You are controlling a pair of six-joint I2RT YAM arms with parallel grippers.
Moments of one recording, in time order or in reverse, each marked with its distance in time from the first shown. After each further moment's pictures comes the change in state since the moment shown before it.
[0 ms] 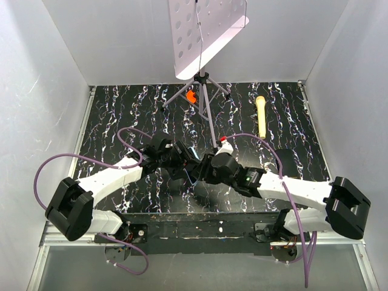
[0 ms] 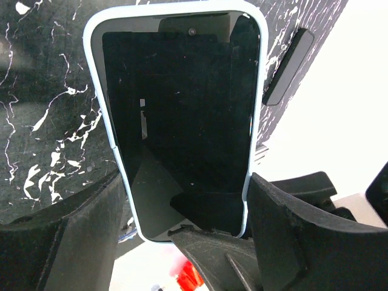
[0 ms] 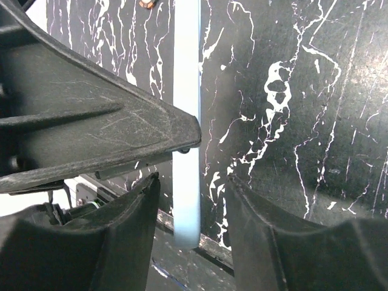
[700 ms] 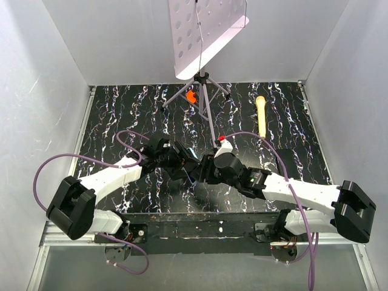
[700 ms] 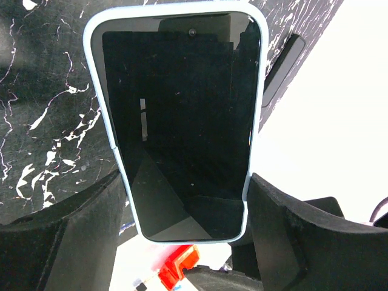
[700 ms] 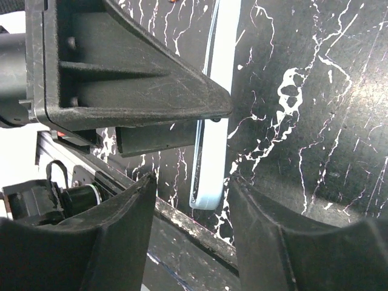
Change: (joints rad) left arm 0.042 0.010 -0.027 0.035 0.056 -0.030; right arm 0.005 -0.063 0.000 -0.009 -0.059 -0.129
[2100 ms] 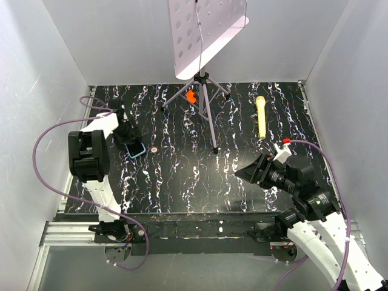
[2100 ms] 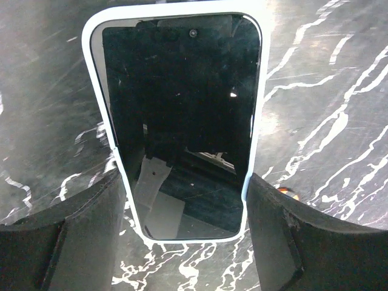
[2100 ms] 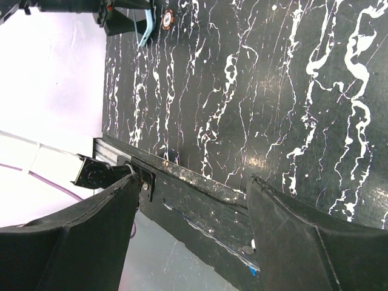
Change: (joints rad) left arm 0.635 0.629 0.632 -0.482 -0.312 0.946; right arm -0.623 -0.745 -0.068 -0.593 -0.515 -0.090
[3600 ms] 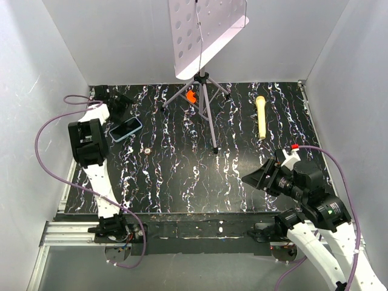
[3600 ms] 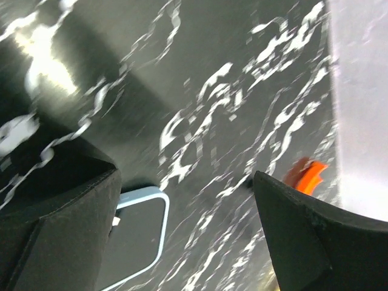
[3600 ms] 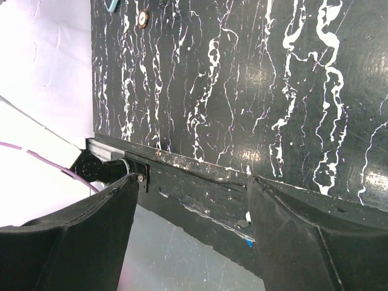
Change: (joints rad) left arm 0.158 0.338 0.384 0.431 0.217 -0.570; right arm -0.002 -0.075 0.089 -0.235 0.053 0.012
